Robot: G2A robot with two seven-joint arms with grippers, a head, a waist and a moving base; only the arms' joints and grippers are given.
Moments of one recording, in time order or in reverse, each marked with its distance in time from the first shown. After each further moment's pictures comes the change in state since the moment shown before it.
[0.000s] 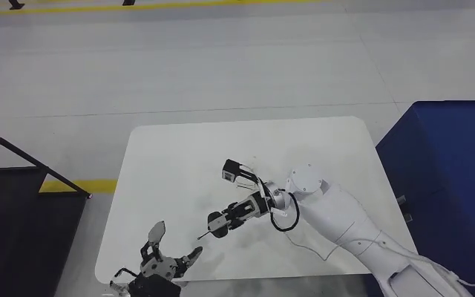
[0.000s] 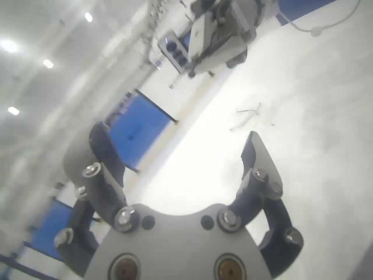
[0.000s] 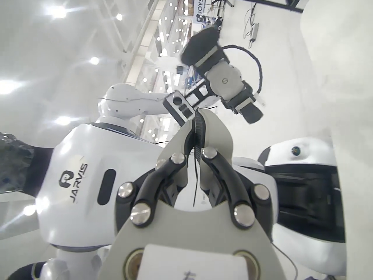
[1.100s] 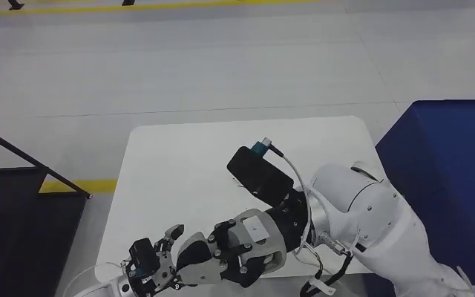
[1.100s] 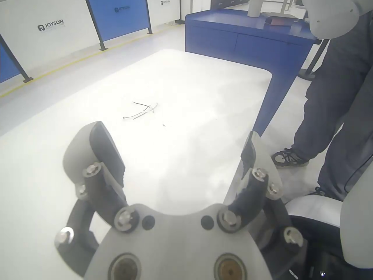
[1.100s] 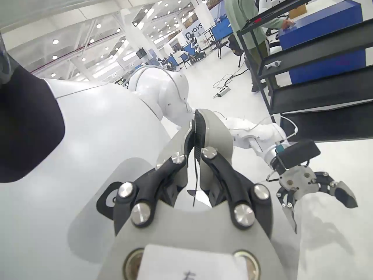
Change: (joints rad) left arm -0.086 0.018 -0.066 0.038 -0.535 -0.673 -0.242; right arm -0.037 0.045 0.248 -0.789 -0.218 -0.014 -0.319
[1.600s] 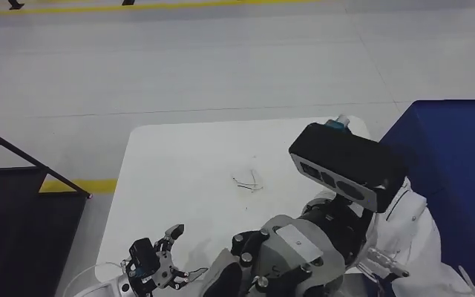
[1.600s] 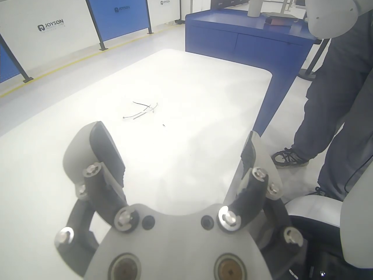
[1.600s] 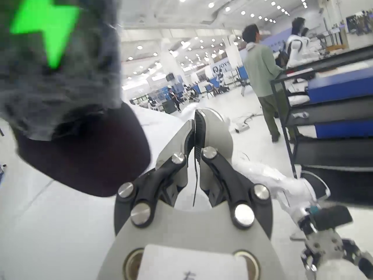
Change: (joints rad) left arm 0.000 0.000 0.000 0.000 0.000 0.000 0.000; right arm 0.012 -0.018 0.073 -0.109 0.176 -0.076 -0.187
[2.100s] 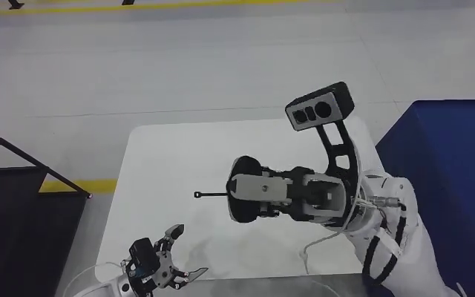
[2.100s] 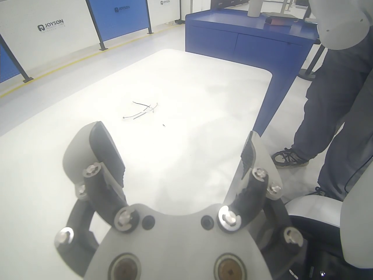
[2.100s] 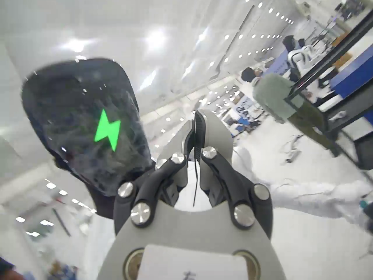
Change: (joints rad) left arm 0.000 0.000 0.000 0.000 0.000 0.000 0.000; right arm -0.191 0.004 0.081 0.054 0.390 0.360 -0.130
